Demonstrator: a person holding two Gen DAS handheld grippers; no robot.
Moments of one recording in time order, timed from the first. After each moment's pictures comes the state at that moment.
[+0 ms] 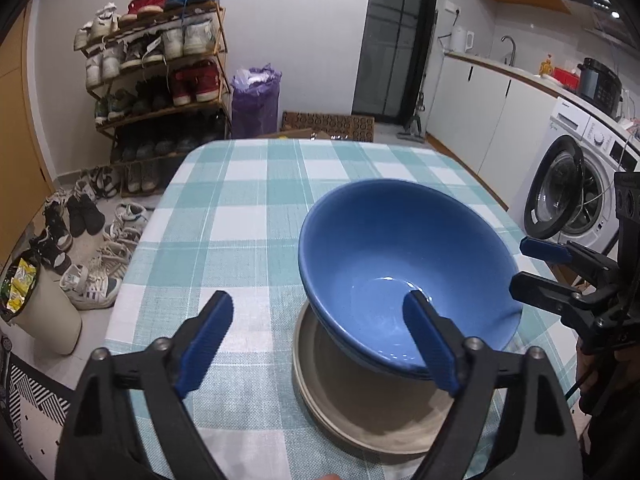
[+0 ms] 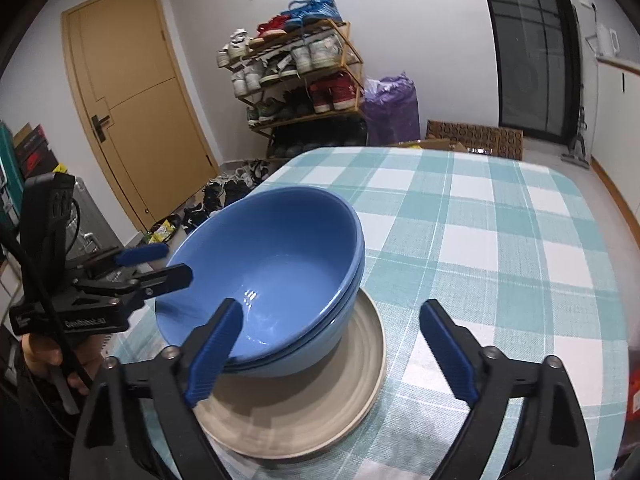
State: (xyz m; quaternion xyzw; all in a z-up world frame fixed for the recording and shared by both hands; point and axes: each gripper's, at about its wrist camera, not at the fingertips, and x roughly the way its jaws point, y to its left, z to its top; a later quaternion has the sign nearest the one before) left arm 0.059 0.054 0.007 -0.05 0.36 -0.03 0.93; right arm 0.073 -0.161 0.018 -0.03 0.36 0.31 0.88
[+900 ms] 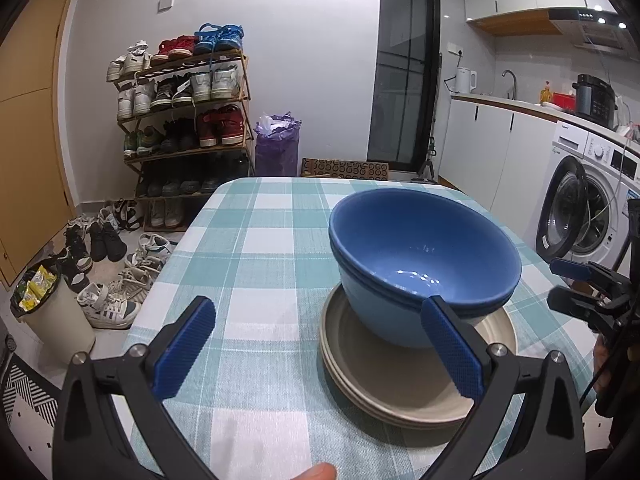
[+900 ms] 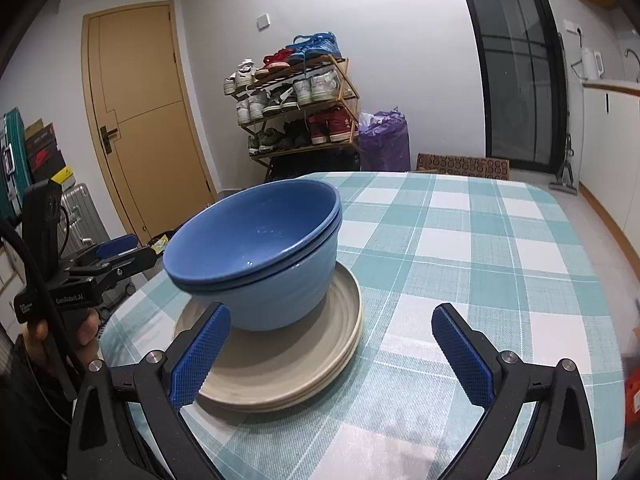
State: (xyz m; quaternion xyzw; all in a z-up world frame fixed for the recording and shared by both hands) left arm -0.001 0.061 -0.012 -0.04 0.26 0.01 0.96; right arm 0.017 -0.203 -0.005 -0.03 0.28 0.31 0.91
